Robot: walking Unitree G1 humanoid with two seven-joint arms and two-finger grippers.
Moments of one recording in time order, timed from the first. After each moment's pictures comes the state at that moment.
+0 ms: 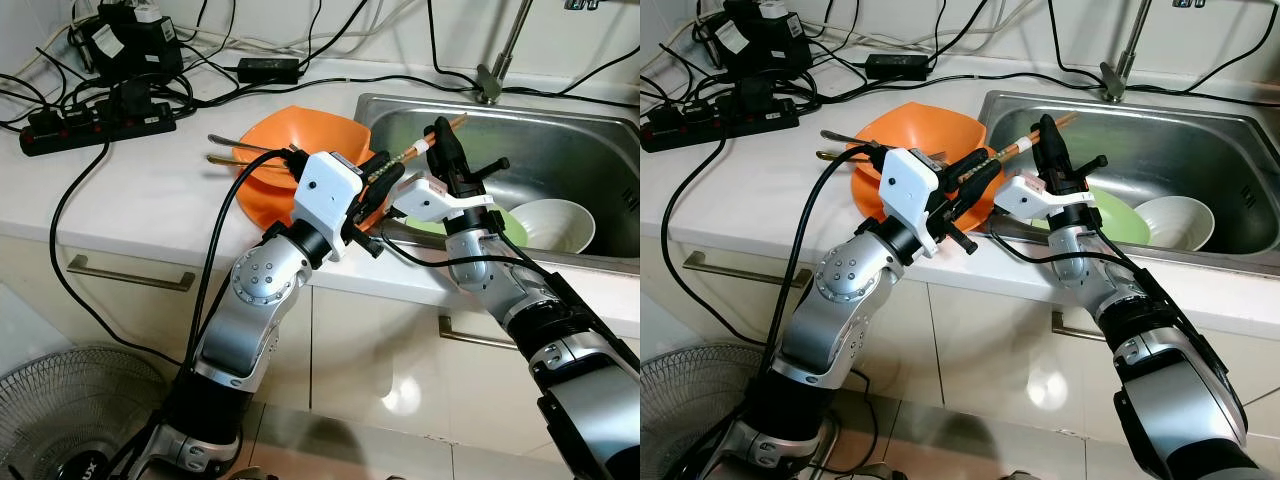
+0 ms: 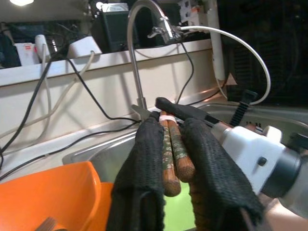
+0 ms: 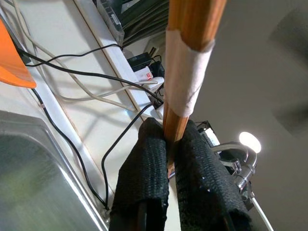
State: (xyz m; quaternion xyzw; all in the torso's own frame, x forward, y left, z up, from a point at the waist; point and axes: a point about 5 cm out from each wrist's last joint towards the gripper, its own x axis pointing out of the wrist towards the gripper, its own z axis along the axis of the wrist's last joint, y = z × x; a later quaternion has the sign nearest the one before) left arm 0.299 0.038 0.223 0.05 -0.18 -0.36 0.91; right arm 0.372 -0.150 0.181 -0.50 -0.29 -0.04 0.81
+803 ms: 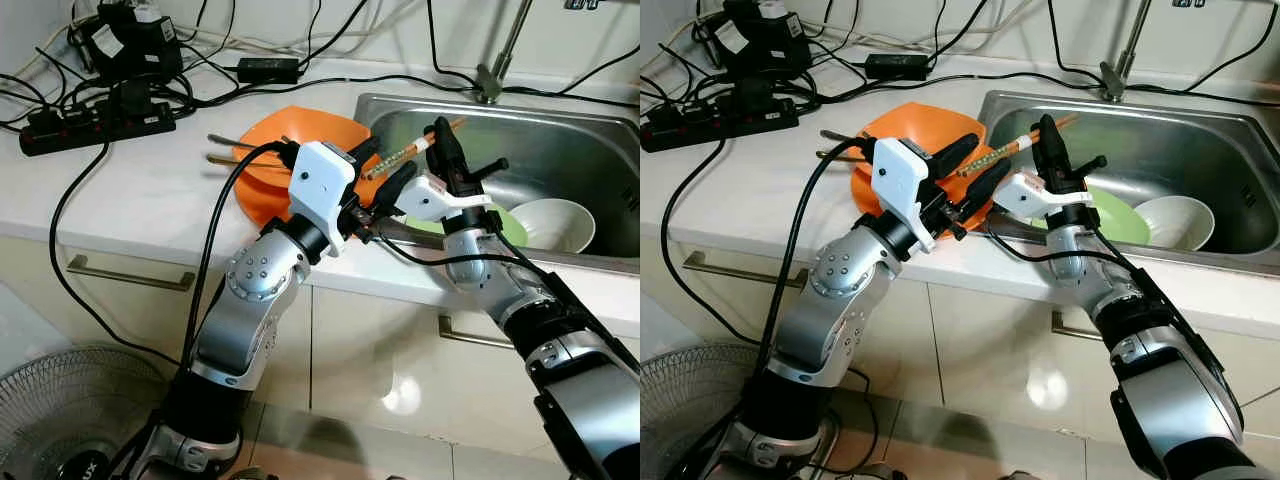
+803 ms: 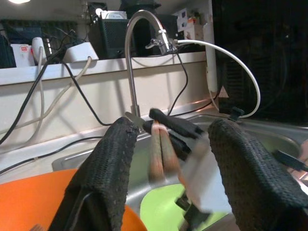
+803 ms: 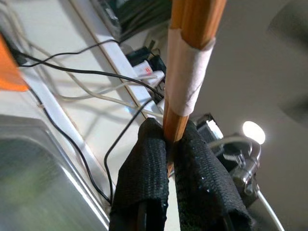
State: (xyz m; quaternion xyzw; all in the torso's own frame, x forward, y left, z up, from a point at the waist) left arm 0.295 0.038 0.231 0.01 -0.19 -0.38 0.91; right arm 0.377 -0.149 0.189 -0.47 -0.28 -0.05 0.83
